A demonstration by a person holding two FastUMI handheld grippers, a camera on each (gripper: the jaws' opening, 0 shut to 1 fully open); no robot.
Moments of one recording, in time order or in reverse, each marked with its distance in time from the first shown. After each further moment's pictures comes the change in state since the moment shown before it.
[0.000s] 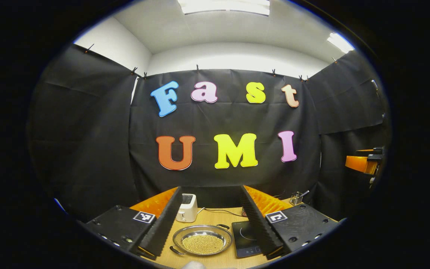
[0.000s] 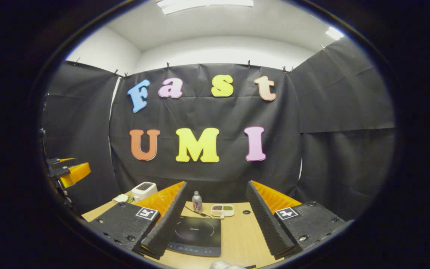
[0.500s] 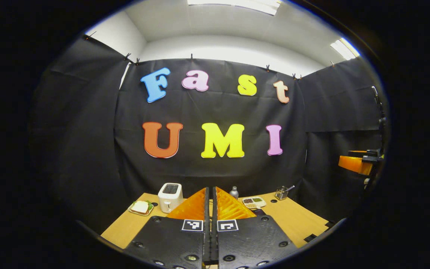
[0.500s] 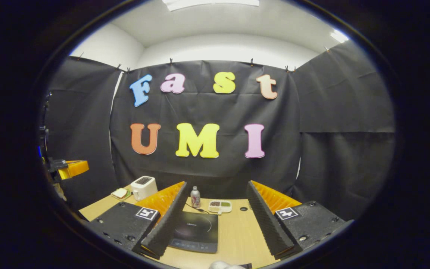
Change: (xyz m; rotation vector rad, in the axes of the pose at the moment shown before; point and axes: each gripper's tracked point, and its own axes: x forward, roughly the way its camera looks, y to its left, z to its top) left arm 0.005 -0.009 -0.046 -0.062 0.128 -0.147; right arm -0.008 0.004 -0.017 -0.044 0.050 0.000
